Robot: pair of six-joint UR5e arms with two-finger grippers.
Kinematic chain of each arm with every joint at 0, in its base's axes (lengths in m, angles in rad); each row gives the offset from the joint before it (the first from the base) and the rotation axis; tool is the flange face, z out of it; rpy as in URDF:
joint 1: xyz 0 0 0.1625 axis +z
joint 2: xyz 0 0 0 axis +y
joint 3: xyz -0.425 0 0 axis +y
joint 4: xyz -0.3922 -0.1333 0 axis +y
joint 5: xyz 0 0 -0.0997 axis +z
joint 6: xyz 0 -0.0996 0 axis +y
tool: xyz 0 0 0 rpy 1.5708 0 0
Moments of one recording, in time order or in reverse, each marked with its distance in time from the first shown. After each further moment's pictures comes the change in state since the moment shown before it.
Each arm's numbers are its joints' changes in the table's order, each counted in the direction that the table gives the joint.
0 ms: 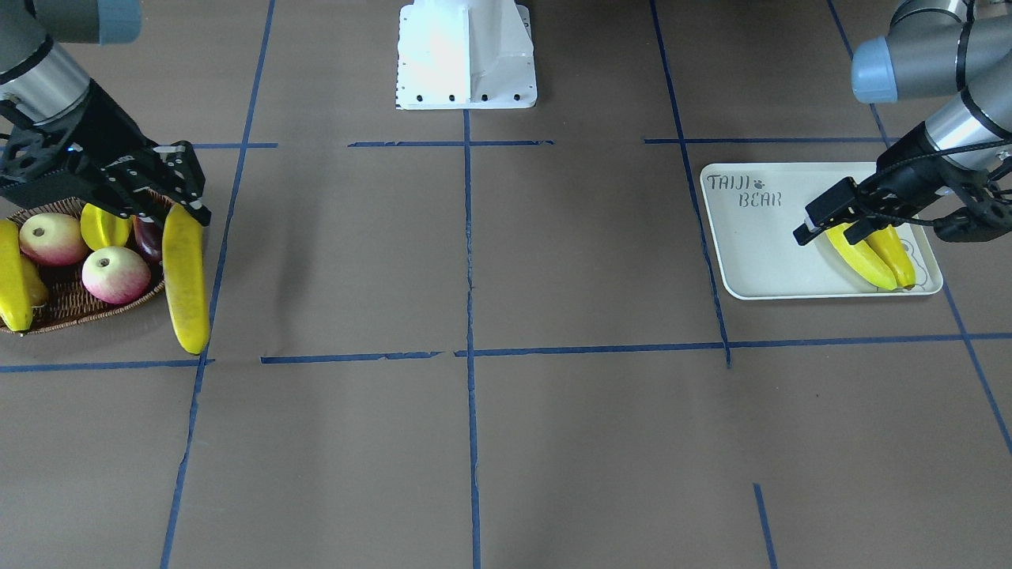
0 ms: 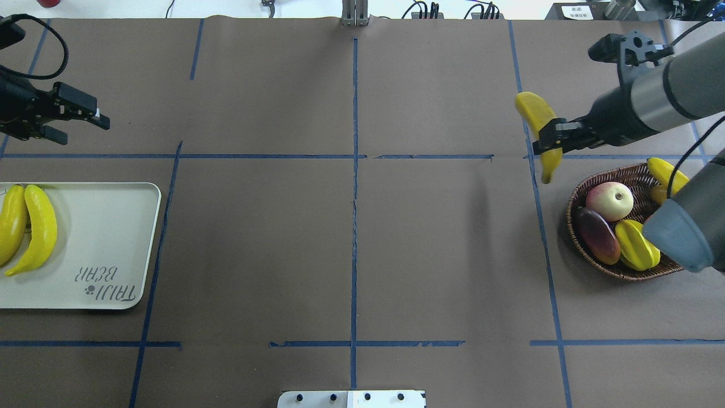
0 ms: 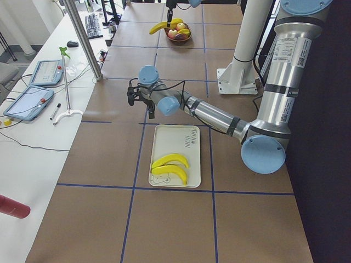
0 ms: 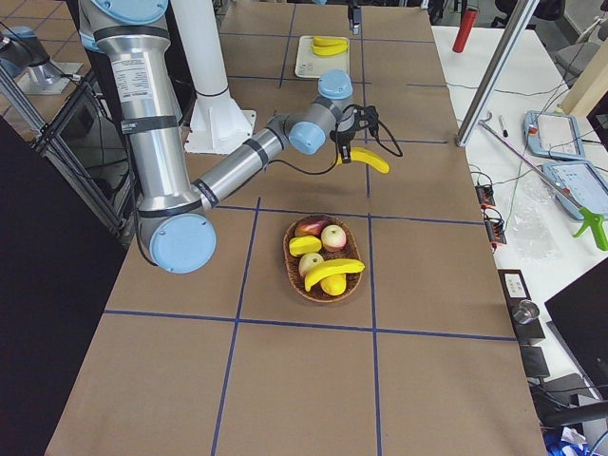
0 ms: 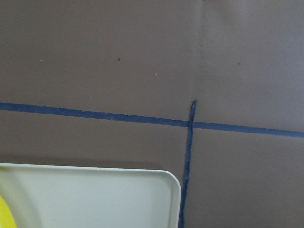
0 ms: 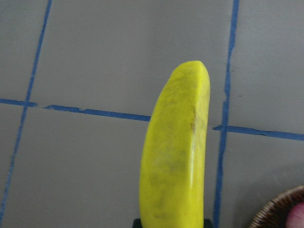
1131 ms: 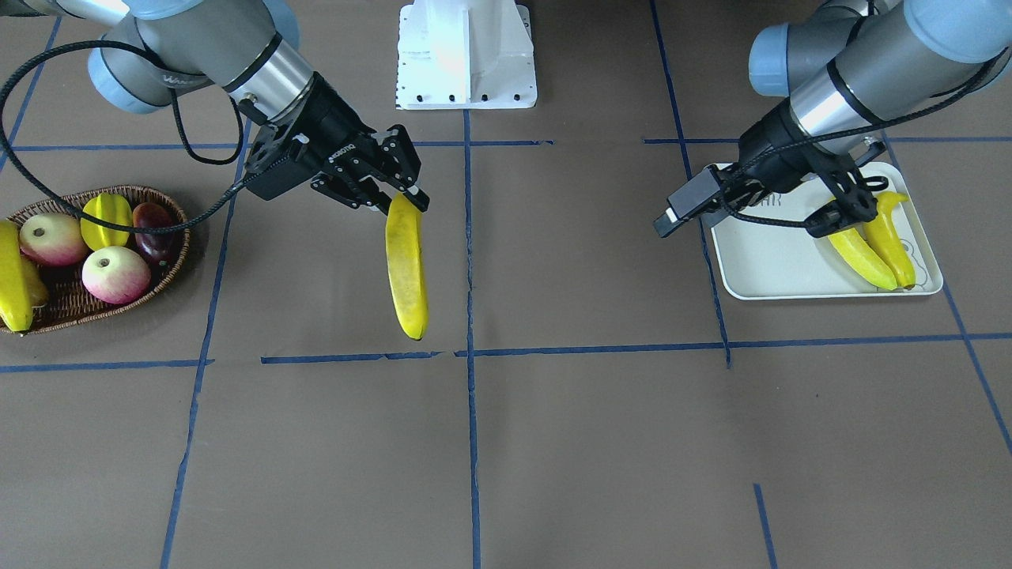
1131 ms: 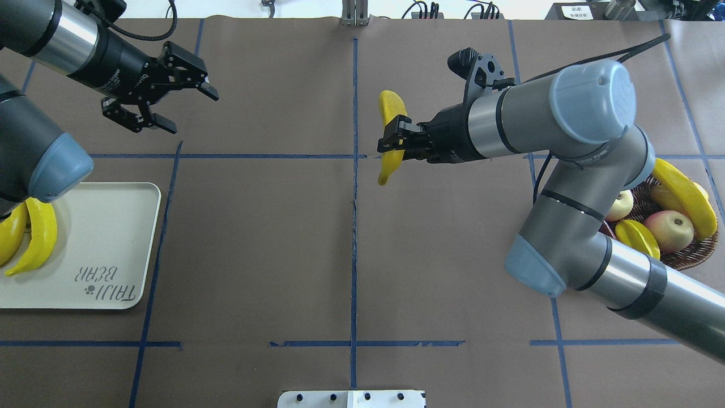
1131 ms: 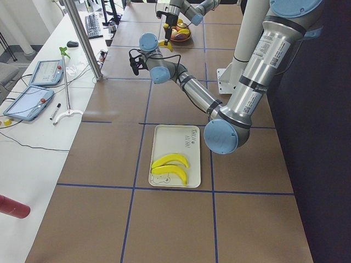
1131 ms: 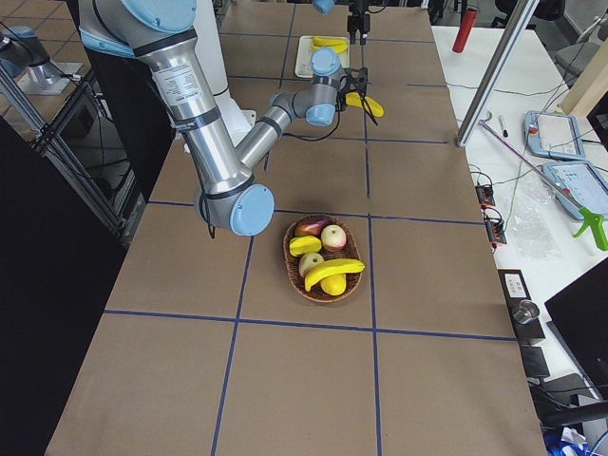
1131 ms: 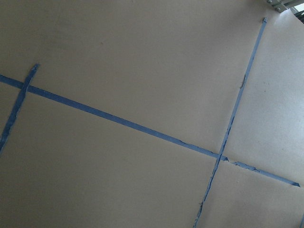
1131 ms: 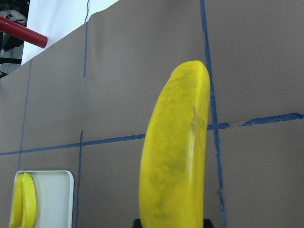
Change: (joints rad) left arm 0.144 0.275 -0.010 0.003 -0.001 0.520; right arm -0.274 -0.252 0.191 -0.435 0.260 -0.554
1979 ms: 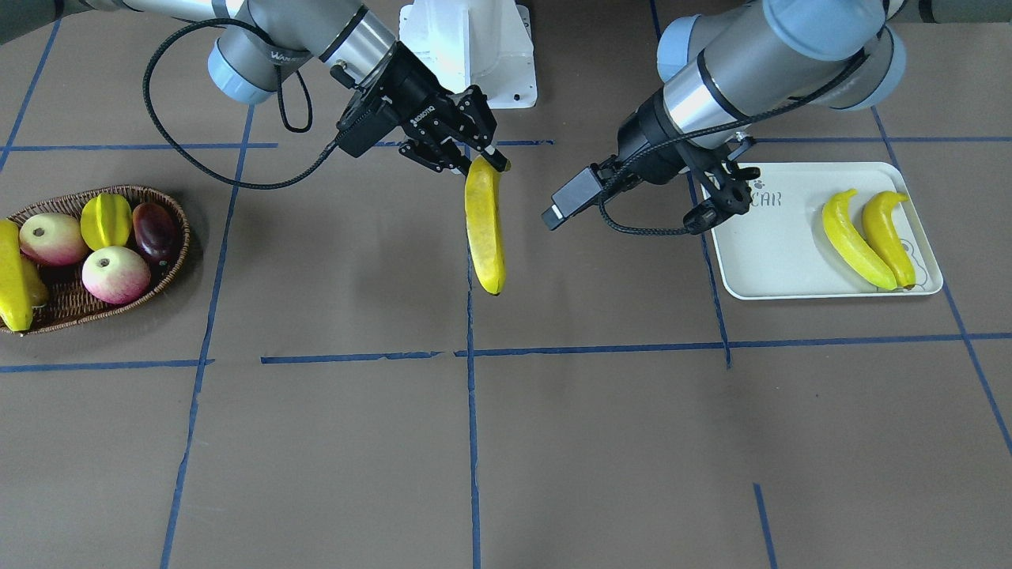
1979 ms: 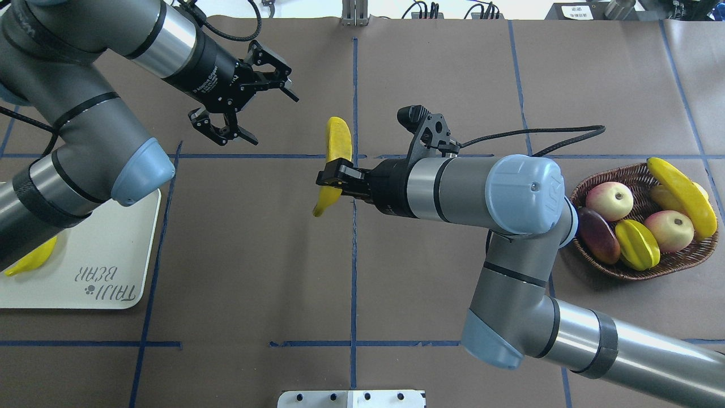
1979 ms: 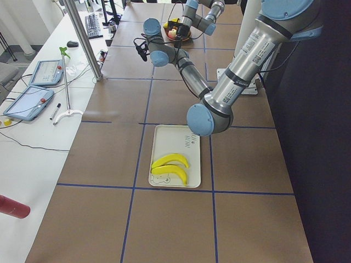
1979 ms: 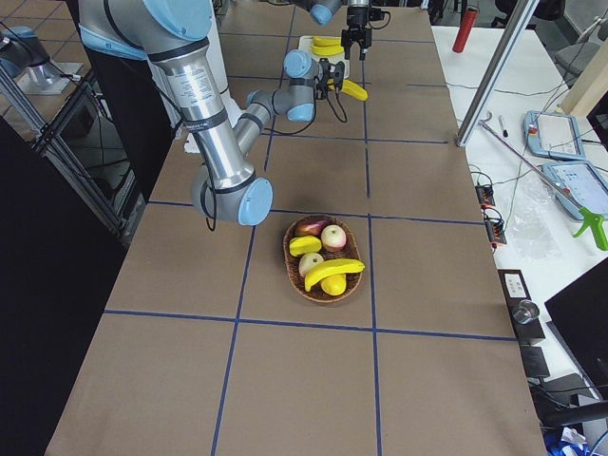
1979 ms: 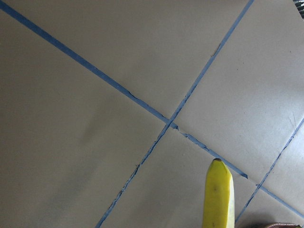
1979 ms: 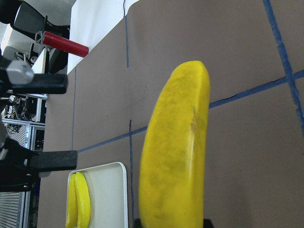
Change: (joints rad) left arm 0.117 0.172 -0.072 -0.001 -0.049 0.284; right arm -0.185 -0.052 0.016 -0.121 0.238 -0.138
